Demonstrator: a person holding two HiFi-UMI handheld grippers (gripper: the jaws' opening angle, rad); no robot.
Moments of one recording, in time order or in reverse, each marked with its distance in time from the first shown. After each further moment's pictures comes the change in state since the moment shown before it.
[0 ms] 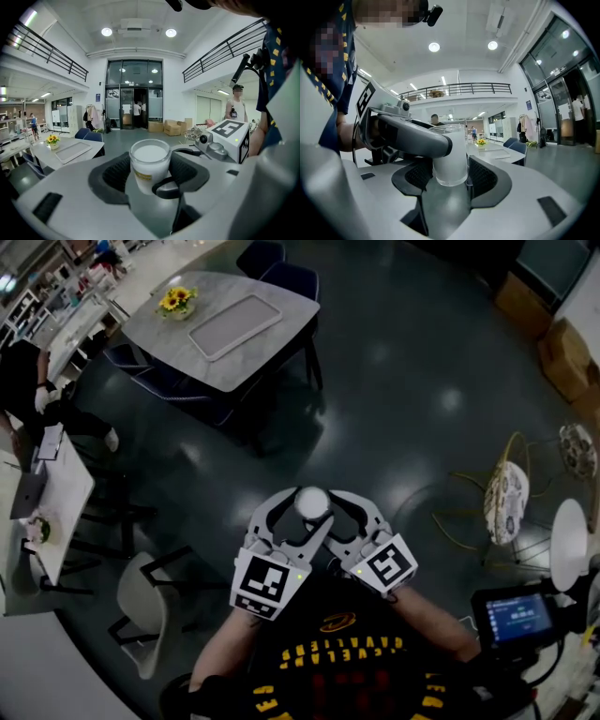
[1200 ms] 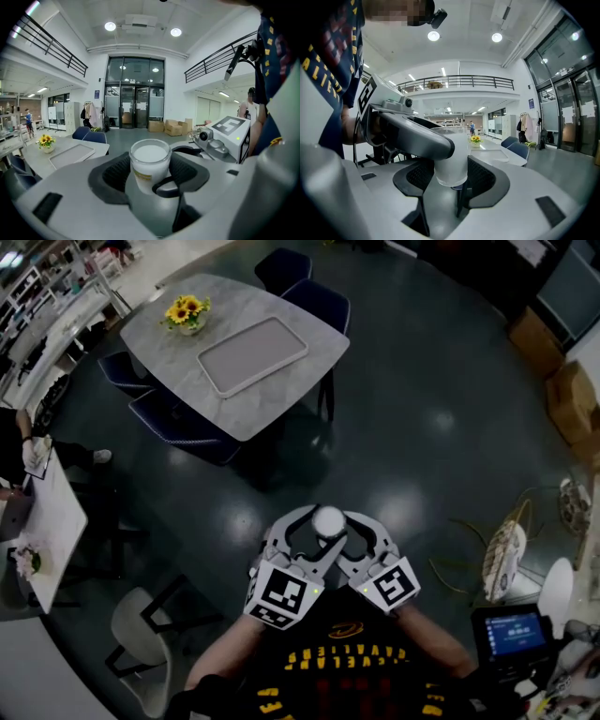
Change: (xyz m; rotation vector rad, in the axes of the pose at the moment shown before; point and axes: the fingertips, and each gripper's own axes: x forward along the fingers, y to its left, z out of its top) left arm 0.105 0.178 0.012 -0.011 0.010 -0.052; right arm 0.161 -0.129 -0.001 -0.056 0.091 -0.023
